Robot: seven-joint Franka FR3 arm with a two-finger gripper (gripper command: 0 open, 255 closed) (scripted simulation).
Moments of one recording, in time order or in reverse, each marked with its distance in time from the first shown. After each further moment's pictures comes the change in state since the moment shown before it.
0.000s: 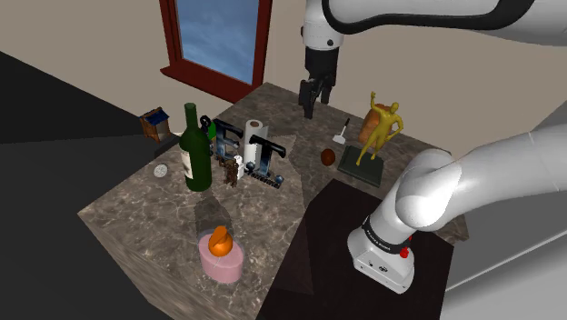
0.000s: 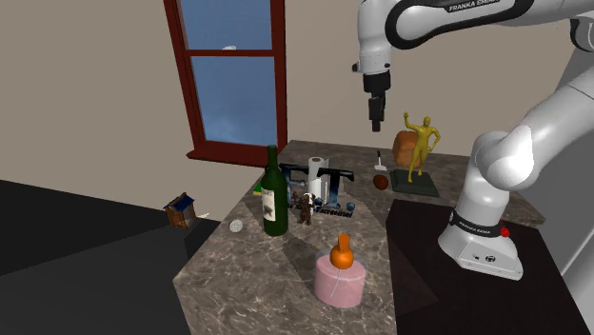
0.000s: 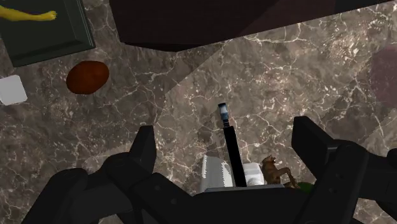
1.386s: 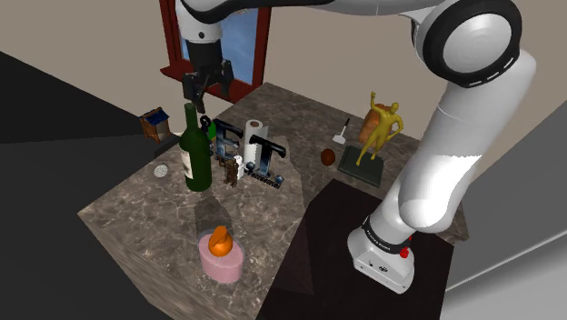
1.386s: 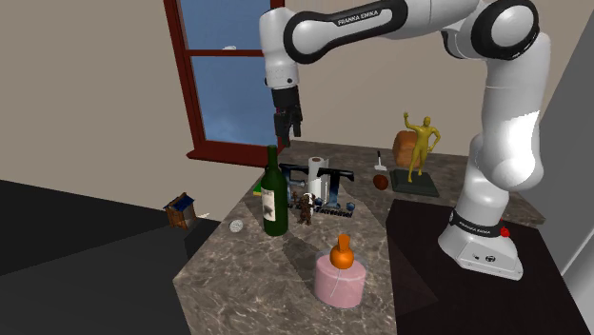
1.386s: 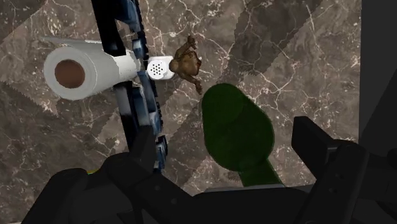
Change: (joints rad) arm 0.100 0.756 0.147 0.684 0.018 0.105 0.180
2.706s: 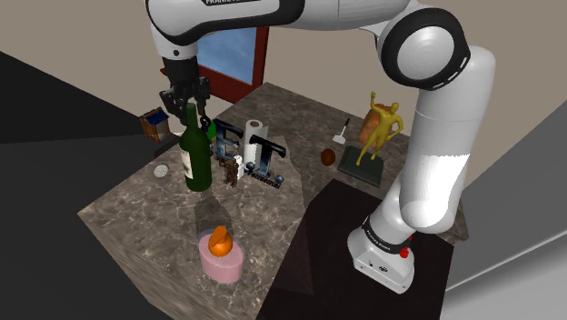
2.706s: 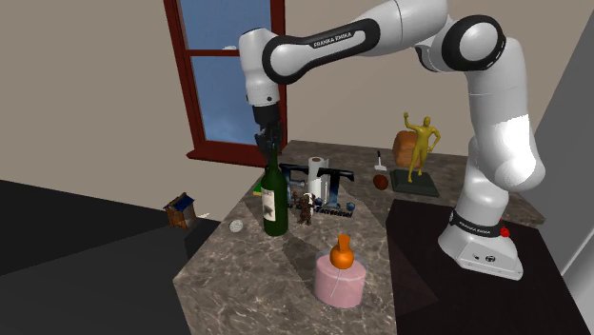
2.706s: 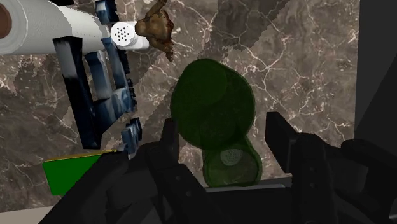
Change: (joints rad) arm 0.038 0.186 0.014 0.143 -0.027 0.051 0.032
